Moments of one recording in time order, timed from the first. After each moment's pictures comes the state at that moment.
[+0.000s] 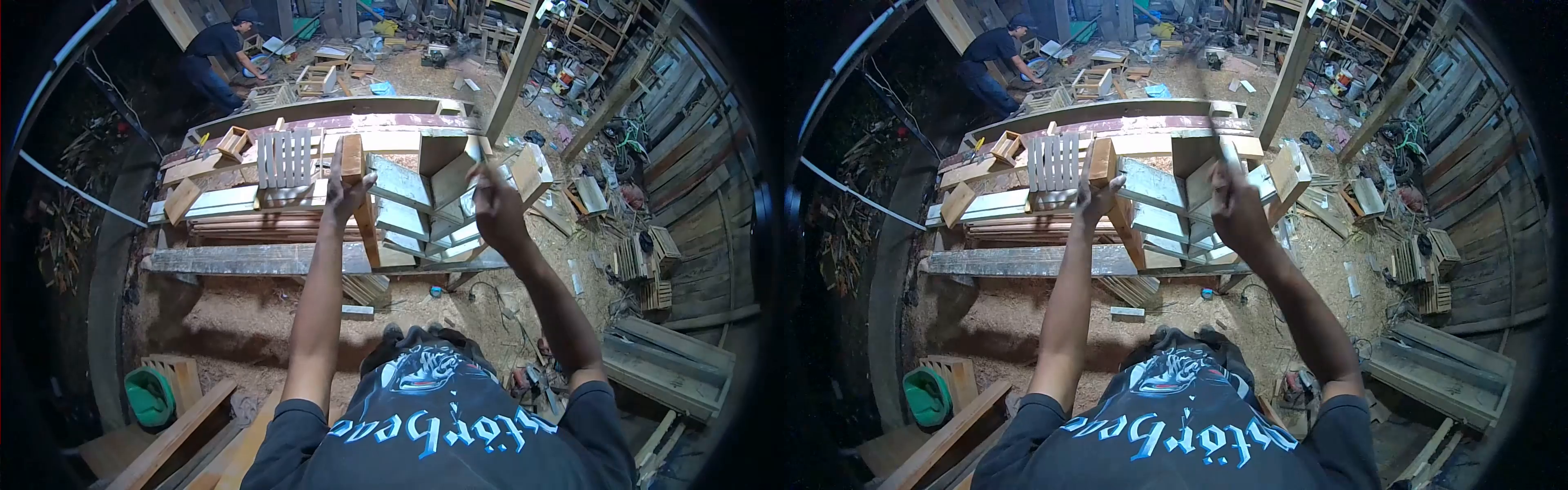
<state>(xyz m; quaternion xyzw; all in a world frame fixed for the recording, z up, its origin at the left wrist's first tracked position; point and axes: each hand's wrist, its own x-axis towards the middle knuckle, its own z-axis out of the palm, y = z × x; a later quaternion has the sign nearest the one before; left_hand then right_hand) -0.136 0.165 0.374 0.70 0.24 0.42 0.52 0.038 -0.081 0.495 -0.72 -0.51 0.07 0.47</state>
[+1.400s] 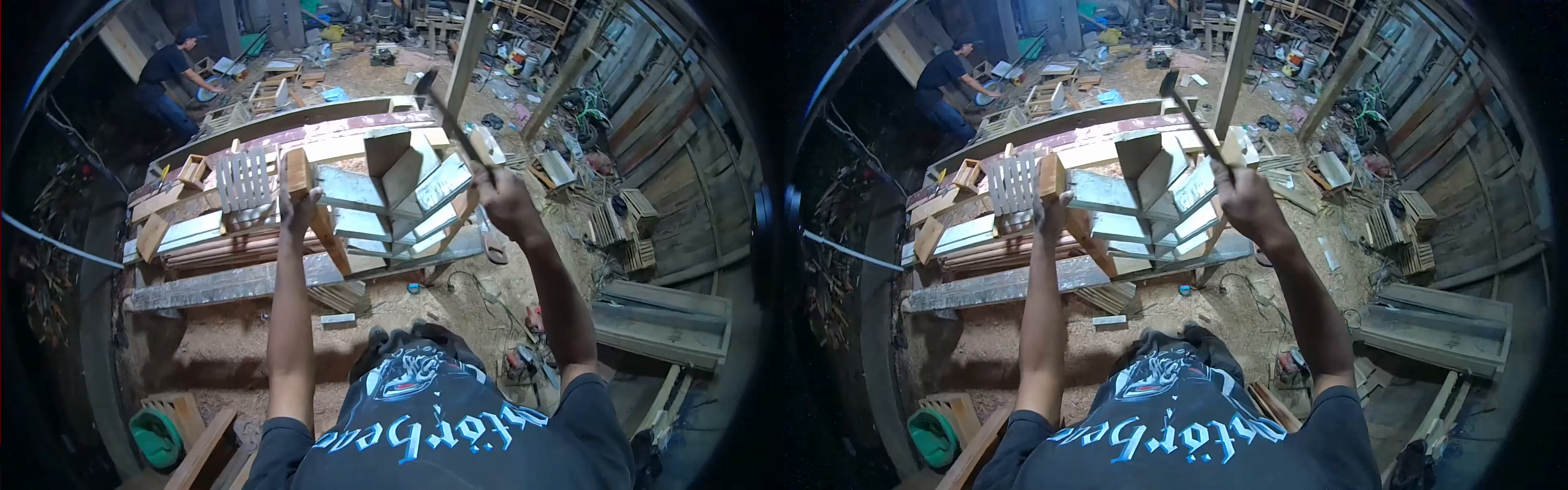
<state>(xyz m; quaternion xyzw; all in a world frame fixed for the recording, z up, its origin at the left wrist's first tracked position) -0.134 0.154 0.372 0.67 0.27 0.47 0.51 0.083 -0.136 0.542 -0.85 -0.37 0.14 0.36</state>
